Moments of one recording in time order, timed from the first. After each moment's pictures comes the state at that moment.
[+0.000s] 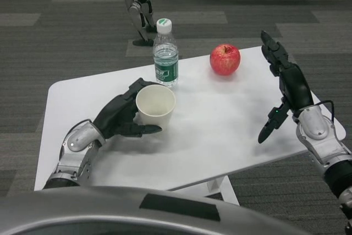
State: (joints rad) left arm 0.00 0.09 0.12 0.34 -0.07 -0.46 -0.64; right arm -0.41 -0.60 0.51 0.61 0.31 -0.70 -0.10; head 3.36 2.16
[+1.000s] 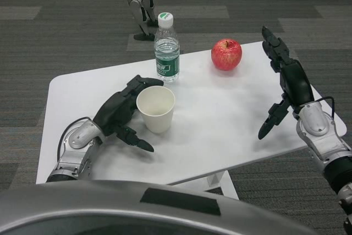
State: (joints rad) left arm 0.02 0.09 0.12 0.37 -0.07 -0.46 -0.57; right arm -0.41 -0.60 0.52 0.61 0.31 -0.70 -0.10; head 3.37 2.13
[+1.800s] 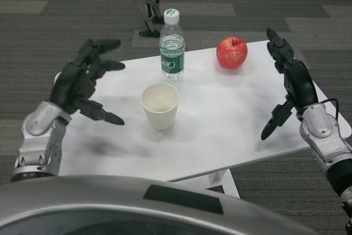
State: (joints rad) left arm 0.10 0.14 0.37 -0.04 -0.17 -0.22 -0.54; right arm -0.41 -0.60 0.53 0.62 0.31 -0.70 -0.10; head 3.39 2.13
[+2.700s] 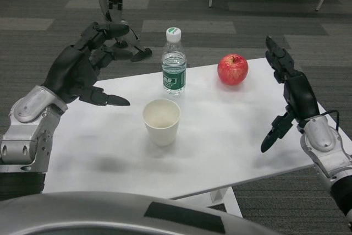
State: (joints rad) left arm 0.02 0.22 0.35 -0.31 -0.23 0.08 -0.53; right arm -0.41 -0.60 0.50 0.54 0.31 -0.70 -0.10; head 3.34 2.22
